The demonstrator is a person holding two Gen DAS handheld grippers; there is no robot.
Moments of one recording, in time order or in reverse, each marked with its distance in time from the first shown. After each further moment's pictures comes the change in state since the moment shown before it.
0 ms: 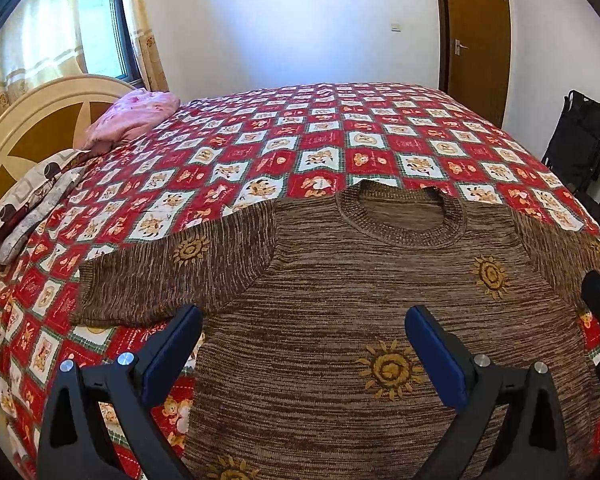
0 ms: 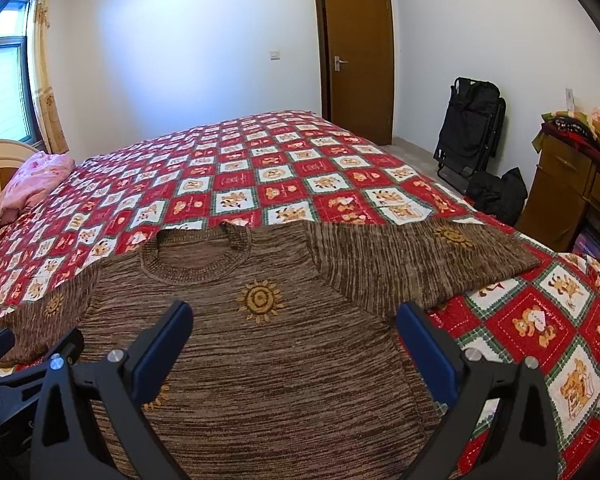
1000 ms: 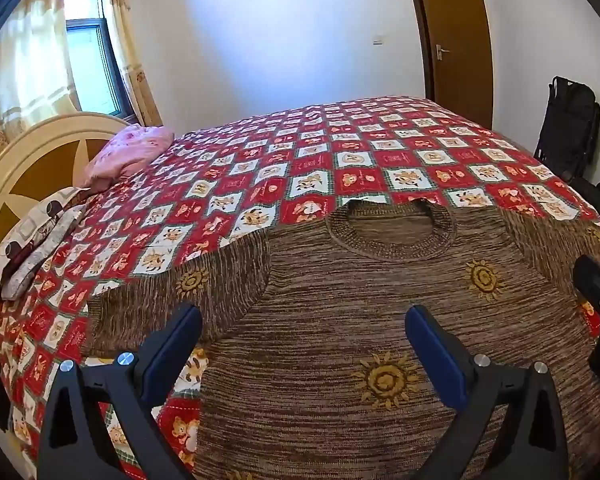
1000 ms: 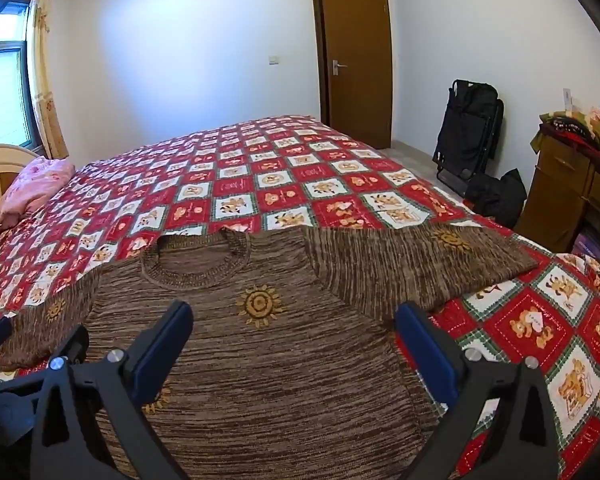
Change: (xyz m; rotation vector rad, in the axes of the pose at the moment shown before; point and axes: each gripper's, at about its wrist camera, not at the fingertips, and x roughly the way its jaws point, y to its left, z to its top) left arm -0.013 -0.017 0.000 0.093 -0.094 0.019; right arm -0.005 -0.005 -0.001 0.005 -0.020 0.013
